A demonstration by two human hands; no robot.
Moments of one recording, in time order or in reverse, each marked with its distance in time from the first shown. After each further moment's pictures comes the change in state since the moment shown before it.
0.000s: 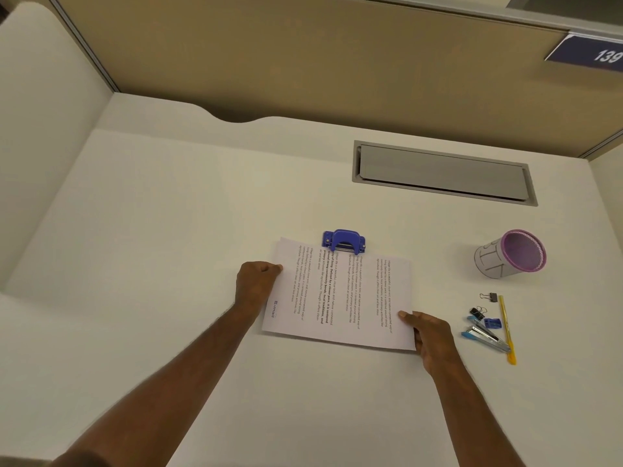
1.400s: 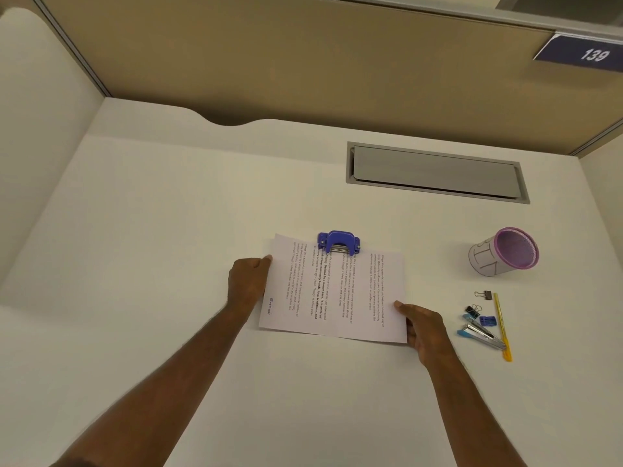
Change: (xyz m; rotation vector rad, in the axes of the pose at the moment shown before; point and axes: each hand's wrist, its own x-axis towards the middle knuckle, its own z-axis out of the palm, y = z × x) left_hand 0.002 0.016 -0.007 0.045 0.046 0.016; right_hand 0.000 -0.012 0.008 -0.073 0.003 0.008
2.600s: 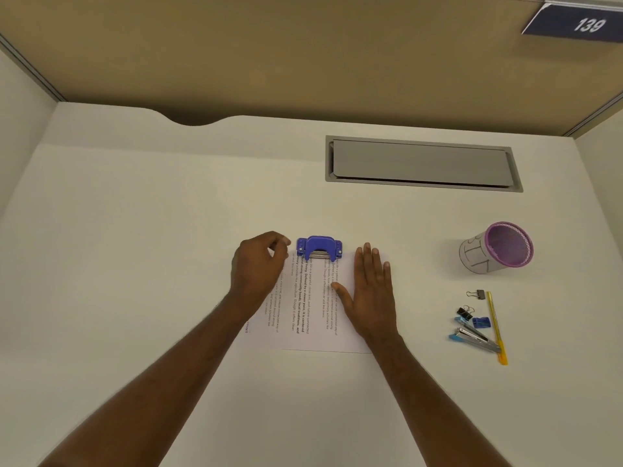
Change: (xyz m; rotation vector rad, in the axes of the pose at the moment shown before) left_hand 0.005 0.061 0.050 0.331 0.027 0.470; right_hand 0.065 0.002 0.069 -1.262 0.186 -0.930
